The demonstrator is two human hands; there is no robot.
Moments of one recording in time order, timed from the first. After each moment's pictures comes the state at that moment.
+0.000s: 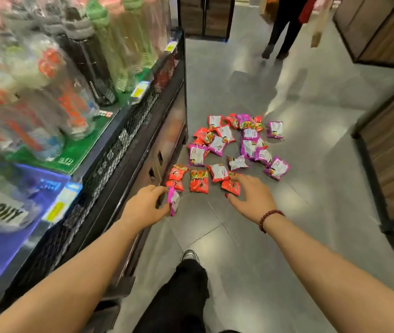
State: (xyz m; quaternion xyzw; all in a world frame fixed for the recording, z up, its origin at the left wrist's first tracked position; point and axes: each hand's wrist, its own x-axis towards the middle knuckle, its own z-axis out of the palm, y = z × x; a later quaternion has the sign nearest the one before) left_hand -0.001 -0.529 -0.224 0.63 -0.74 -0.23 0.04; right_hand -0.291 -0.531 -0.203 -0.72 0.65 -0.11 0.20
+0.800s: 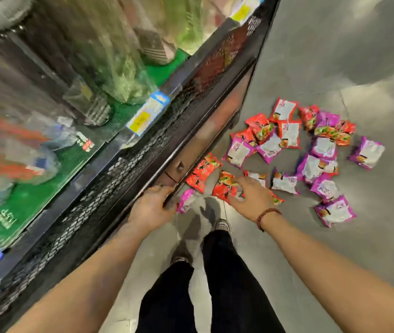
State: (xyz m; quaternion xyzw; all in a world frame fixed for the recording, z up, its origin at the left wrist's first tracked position) left_hand -0.015 -0.802 -0.306 0.80 -0.51 -0.33 0.01; right_hand -0.248 -0.923 -0.318 -0.78 0.52 0.08 0.34
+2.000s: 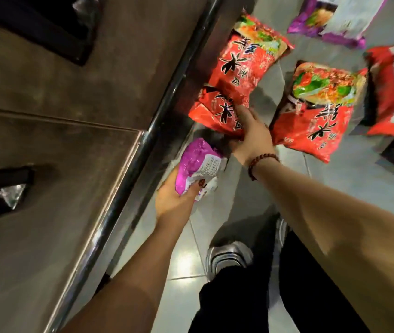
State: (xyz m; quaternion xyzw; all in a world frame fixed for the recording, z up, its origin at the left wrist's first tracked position) left_hand 0.001 -0.792 -0.889 0.86 -0.23 -0.39 0.23; right_hand -0.117 -0.935 -0.946 -0.62 0.60 -0.07 0.50
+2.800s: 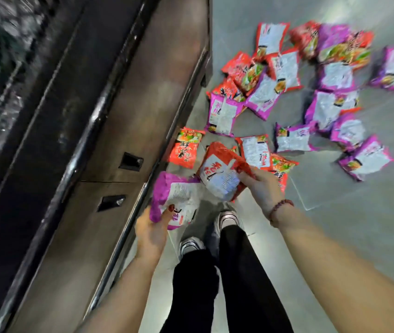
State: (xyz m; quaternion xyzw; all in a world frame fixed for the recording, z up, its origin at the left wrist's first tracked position) left_hand -0.076 -0.824 -0.564 0.82 -0.19 -0.43 0.34; right_hand -0.291 -0.939 -0.565 -0.41 0.65 -0.23 0.60
